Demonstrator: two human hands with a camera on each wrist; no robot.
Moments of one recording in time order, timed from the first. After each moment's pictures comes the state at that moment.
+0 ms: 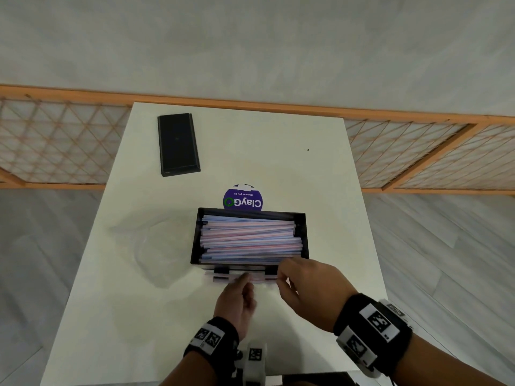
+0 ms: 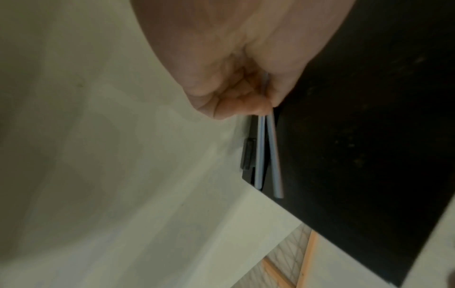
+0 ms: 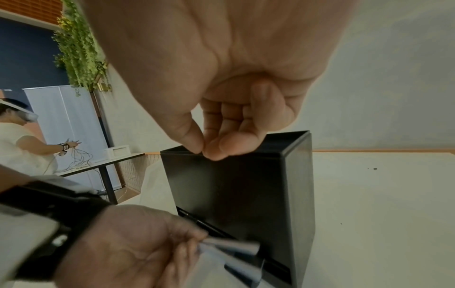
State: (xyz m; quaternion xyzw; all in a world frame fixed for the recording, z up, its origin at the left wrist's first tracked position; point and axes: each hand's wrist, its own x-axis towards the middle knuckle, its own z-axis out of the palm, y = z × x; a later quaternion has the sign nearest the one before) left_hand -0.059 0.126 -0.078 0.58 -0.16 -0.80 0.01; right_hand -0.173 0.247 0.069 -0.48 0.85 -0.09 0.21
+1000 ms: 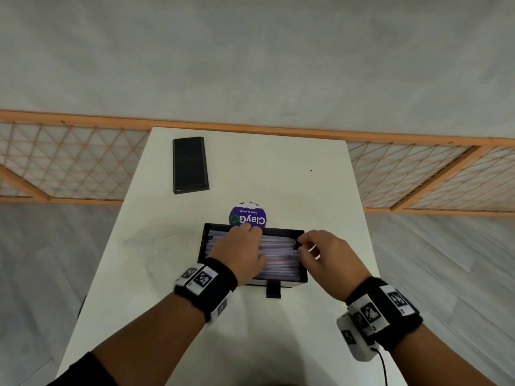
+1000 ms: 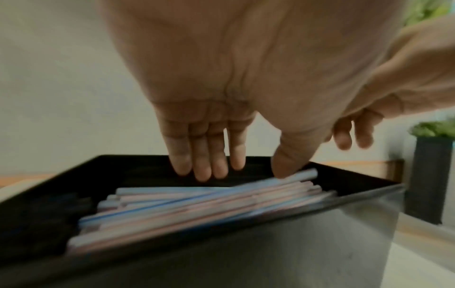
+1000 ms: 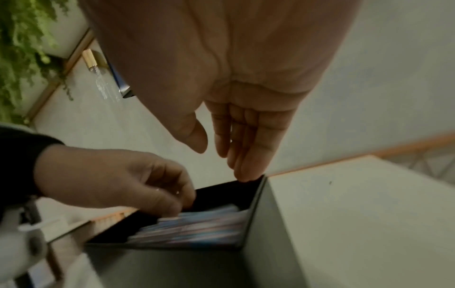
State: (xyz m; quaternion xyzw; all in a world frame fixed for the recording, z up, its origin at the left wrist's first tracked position) left_hand -0.128 0.047 0.054 0.14 -0.97 -0.20 -0.08; right_hand -0.238 0.246 0.080 -0.37 0.87 -0.27 0.16
